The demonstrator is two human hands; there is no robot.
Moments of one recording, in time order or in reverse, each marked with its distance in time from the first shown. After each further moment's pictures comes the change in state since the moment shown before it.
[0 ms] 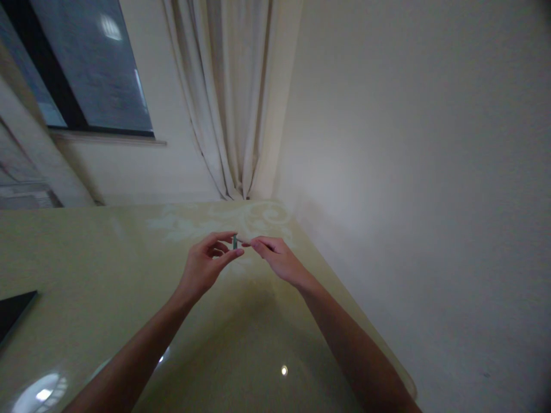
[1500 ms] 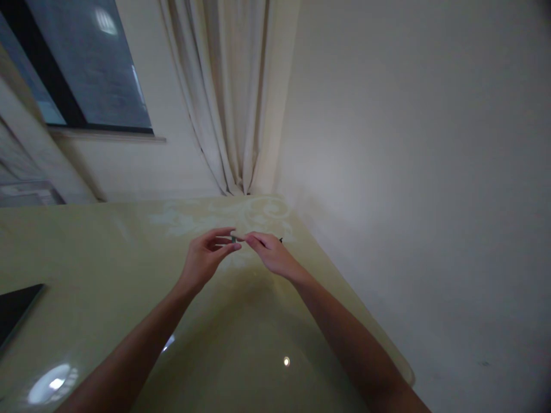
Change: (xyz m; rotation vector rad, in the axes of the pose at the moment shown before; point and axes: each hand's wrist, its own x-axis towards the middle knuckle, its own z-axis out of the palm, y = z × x) left_hand 0.003 -0.011 -0.001 -0.076 -0.006 -0.108; right_hand 0.007 0.015 0.011 -0.120 0.011 -0.042
